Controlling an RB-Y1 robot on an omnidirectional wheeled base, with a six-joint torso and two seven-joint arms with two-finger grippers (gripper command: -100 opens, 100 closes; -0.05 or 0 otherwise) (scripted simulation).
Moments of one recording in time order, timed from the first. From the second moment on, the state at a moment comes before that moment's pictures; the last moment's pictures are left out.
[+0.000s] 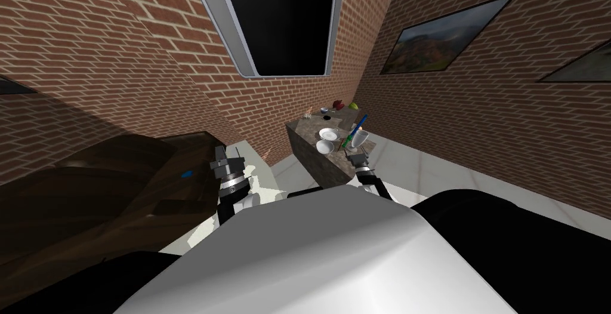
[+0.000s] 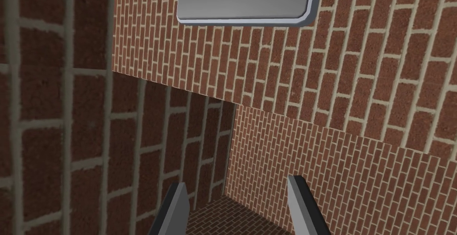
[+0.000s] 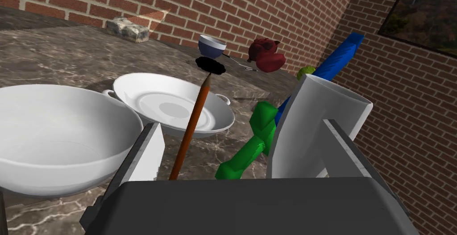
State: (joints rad) left arm 0.52 0.01 0.04 -2.21 0.09 -0.52 0.02; right arm 0.65 -0.35 -0.07 -1.91 -0.49 -0.45 -1.10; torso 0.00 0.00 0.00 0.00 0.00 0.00
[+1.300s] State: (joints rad) left arm 0.52 0.01 0.04 -2.21 0.09 -0.52 0.02; right arm 0.69 -0.46 -0.07 -1.83 -0.53 -0.44 -1.44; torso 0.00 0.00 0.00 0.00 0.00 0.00
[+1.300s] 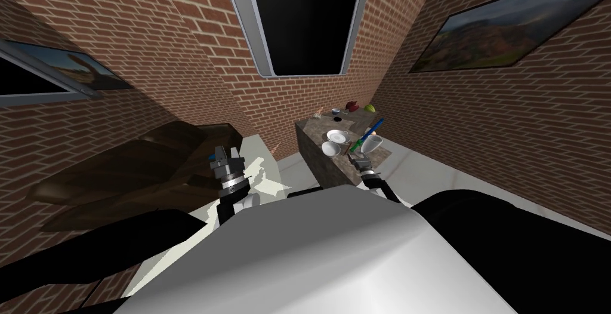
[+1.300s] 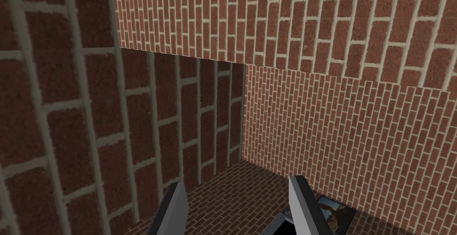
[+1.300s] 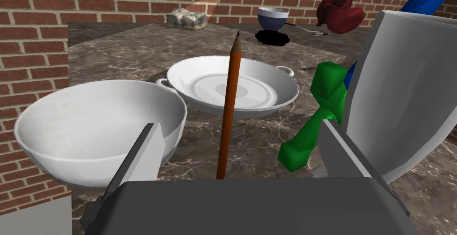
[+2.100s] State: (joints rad) left arm 0.52 0.01 0.04 -2.21 0.09 -0.52 0.02; right arm 0.71 -0.54 -0.07 -1.78 -0.52 -0.44 -1.64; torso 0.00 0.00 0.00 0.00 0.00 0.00
